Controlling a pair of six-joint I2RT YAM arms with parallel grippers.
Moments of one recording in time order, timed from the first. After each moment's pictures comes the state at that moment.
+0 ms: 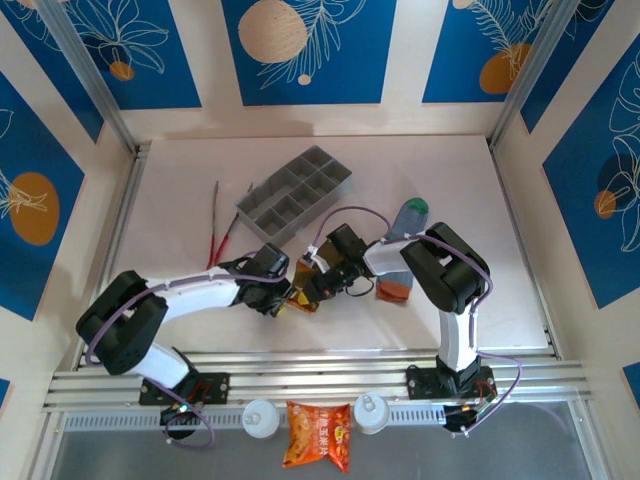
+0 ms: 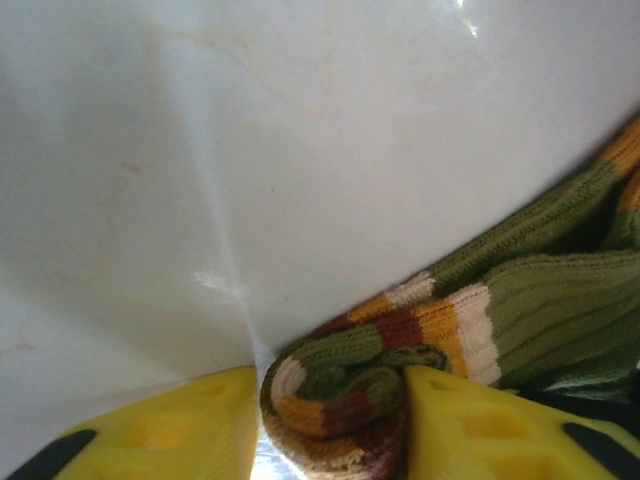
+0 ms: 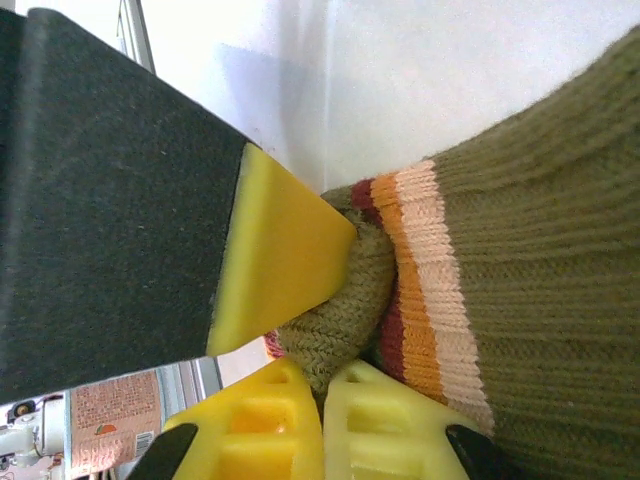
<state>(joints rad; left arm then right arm) -0.76 1.52 0.70 -0.34 0.15 -1.55 0.66 1.95 0.93 -0.12 -0.95 0.22</state>
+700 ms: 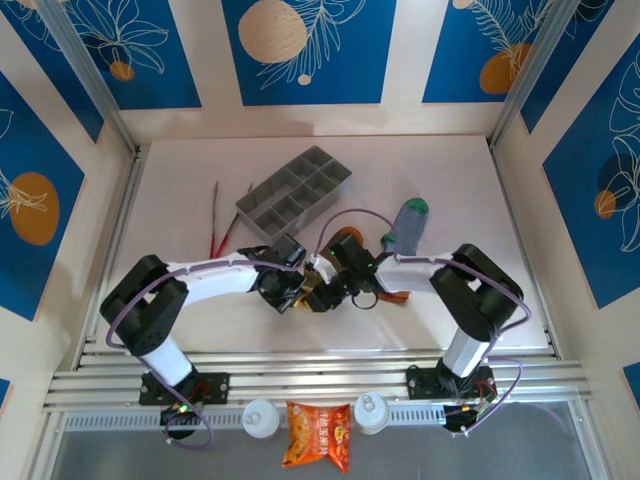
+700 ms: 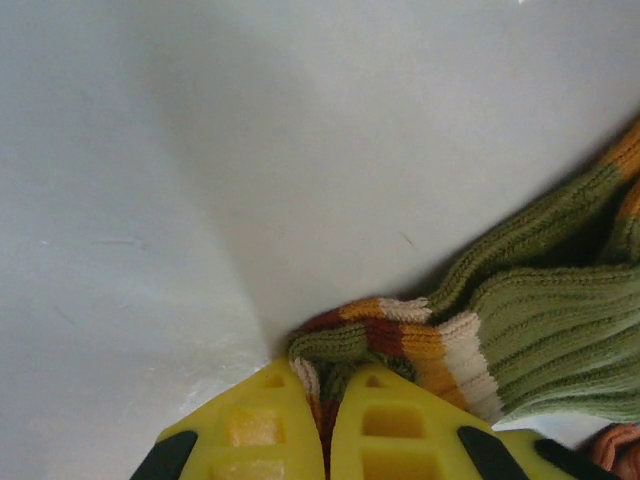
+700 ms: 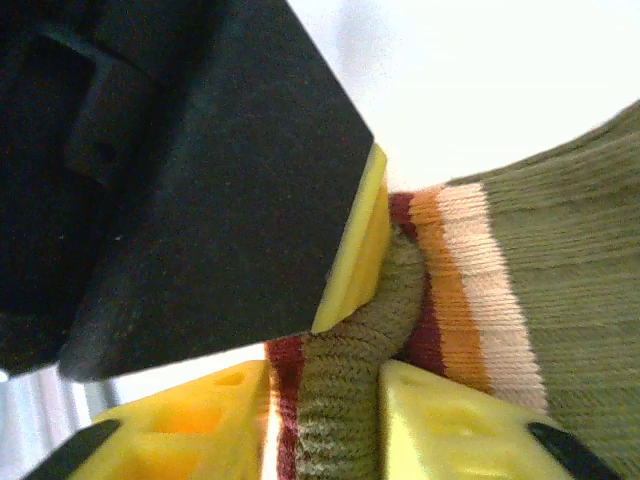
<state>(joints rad) -0.79 1.65 0.88 -0.47 0.19 -1.57 0.76 1.67 0.76 -0.10 -0.54 0.09</state>
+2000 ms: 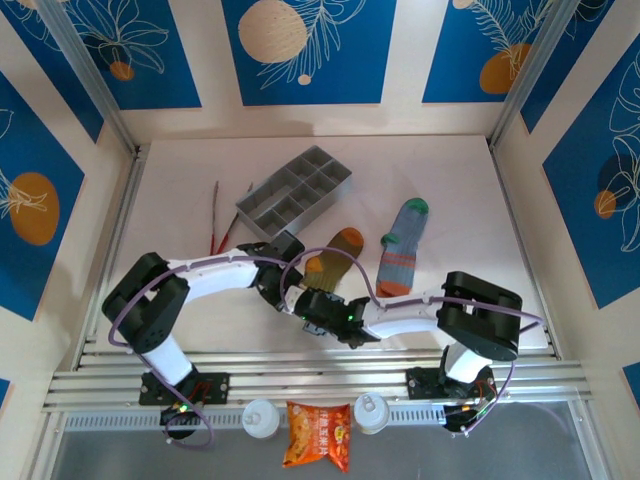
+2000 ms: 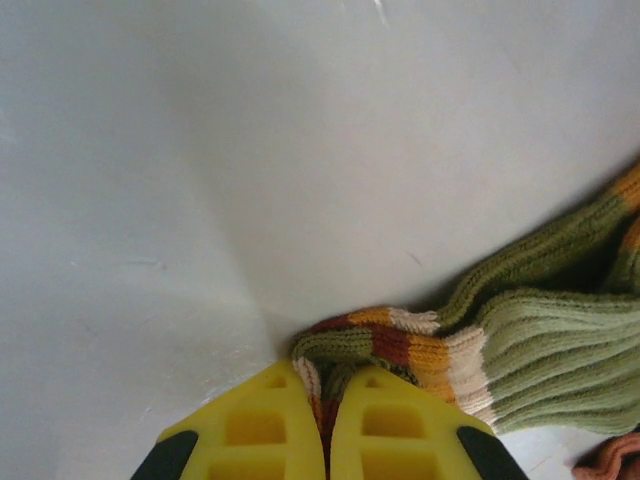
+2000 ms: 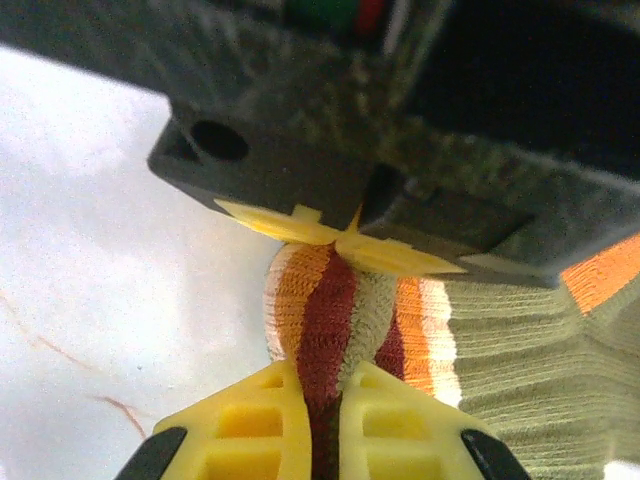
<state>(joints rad) -0.76 1.65 0.90 -0.52 0.21 -1.55 1.22 1.63 0.73 -0.07 0.41 -0.08</state>
